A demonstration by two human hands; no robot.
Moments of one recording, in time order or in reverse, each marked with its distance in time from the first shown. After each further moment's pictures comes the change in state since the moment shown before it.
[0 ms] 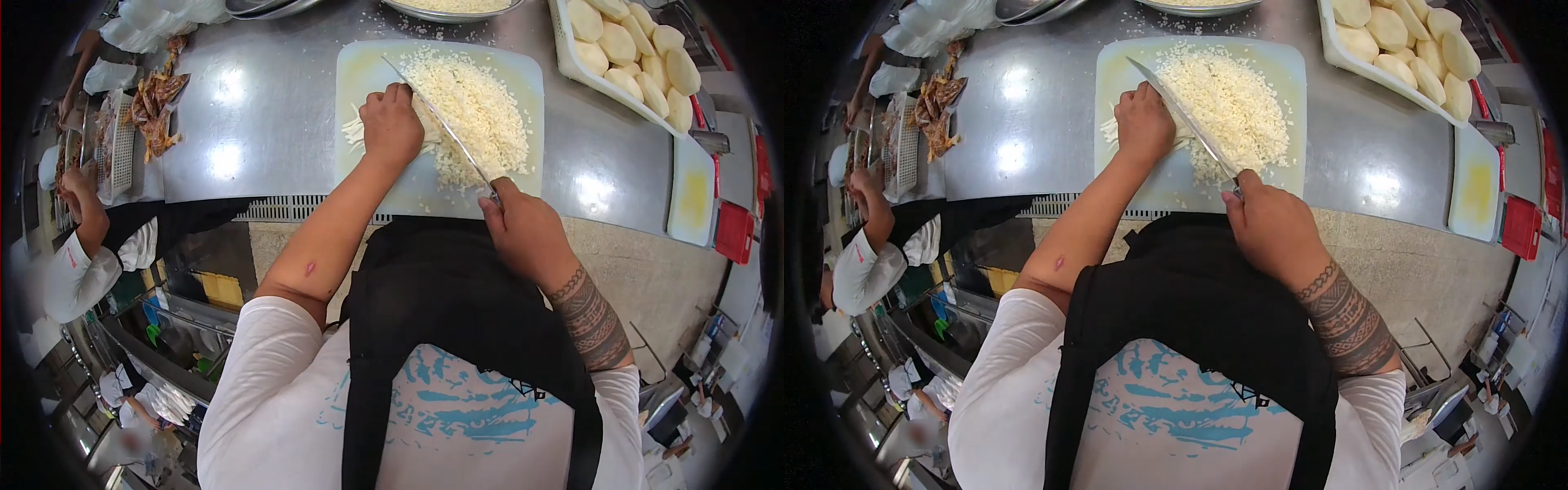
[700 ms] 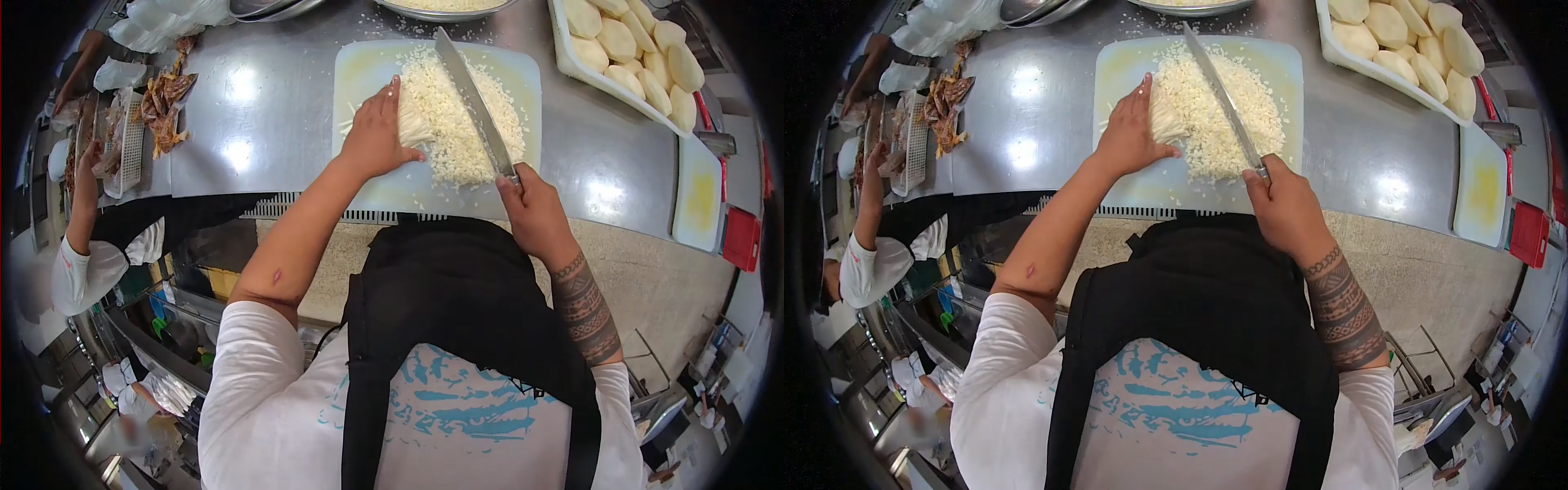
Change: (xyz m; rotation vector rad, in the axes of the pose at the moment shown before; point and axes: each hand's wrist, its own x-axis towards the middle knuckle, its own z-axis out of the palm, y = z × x) left_hand -0.013 -0.026 -0.032 0.023 -0.261 0.269; right_hand 0.011 0.049 0.003 0.305 0.083 0.110
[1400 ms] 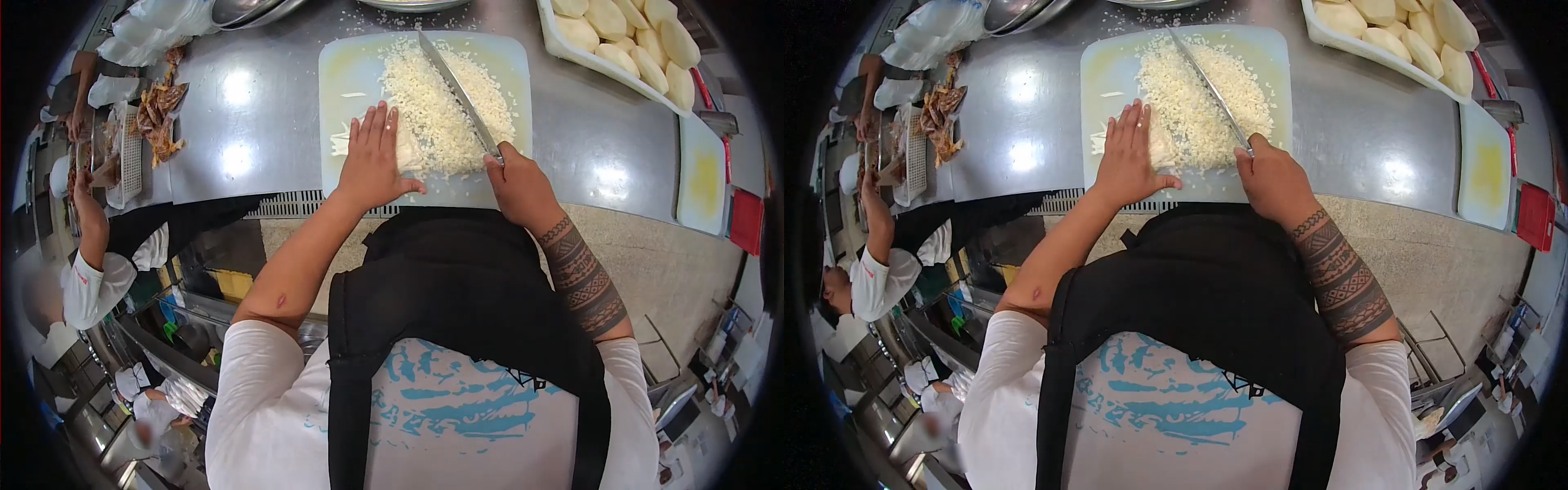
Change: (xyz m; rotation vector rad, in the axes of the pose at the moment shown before) left_hand -0.048 0.031 0.017 0.088 -0.024 0.073; right_hand 0.029 0.039 0.018 -0.187 -0.013 -0.066
